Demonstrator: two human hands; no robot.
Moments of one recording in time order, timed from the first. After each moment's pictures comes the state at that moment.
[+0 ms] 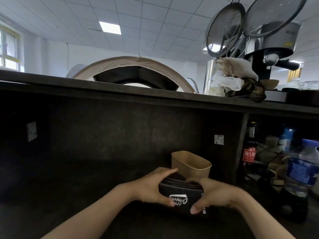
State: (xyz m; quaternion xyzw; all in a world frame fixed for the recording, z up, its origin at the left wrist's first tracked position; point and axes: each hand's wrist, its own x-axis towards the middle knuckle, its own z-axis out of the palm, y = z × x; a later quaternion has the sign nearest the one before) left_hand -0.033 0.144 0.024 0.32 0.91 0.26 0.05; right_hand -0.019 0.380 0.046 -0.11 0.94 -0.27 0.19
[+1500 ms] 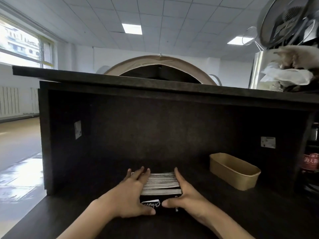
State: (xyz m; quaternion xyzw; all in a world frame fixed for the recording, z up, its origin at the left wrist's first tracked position) left_hand 0.003 -0.006 0.002 0.11 0.99 0.10 -0.05; right_hand -0.044 0.200 -0.024 -0.23 0.77 -0.58 0.13
